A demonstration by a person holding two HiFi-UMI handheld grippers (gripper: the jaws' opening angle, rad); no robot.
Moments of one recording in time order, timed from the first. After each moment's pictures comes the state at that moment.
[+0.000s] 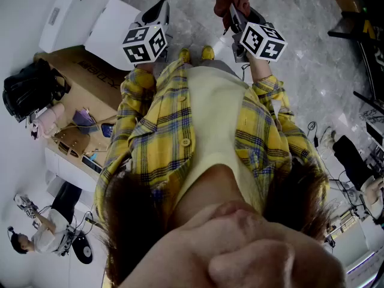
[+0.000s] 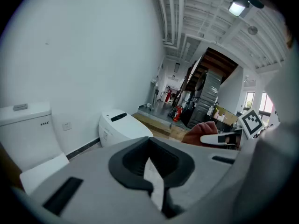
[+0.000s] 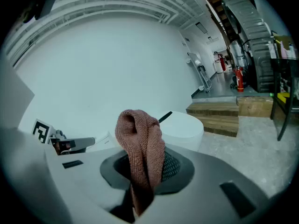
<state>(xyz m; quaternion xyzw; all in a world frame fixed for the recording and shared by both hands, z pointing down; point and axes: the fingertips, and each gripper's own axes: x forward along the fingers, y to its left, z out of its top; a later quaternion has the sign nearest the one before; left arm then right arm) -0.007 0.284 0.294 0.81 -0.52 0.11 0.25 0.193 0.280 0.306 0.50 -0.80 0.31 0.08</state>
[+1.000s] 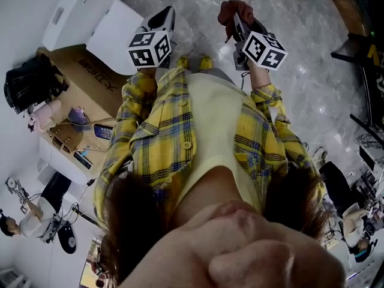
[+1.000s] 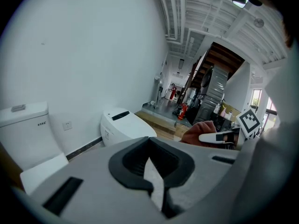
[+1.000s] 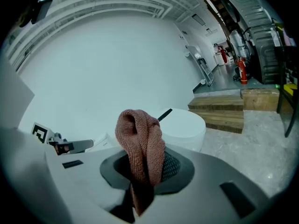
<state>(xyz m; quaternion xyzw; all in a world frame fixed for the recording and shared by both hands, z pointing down) 0.028 0.247 0.308 0.79 -0.55 0.13 0.26 0.228 0.228 0.331 0.48 -0.80 0.35 0.07</state>
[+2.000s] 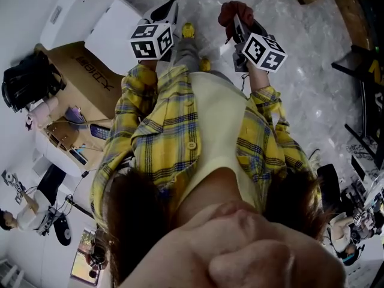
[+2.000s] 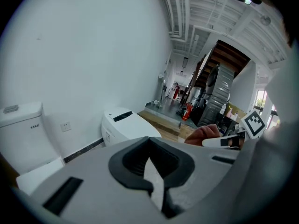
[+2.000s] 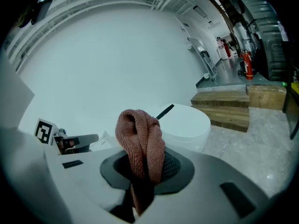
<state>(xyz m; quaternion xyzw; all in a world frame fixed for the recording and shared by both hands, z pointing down) 0.025 0.185 0.326 0.77 -0.56 0.13 0.27 0.217 0.180 0.354 0.45 -0.81 0.37 0.09</state>
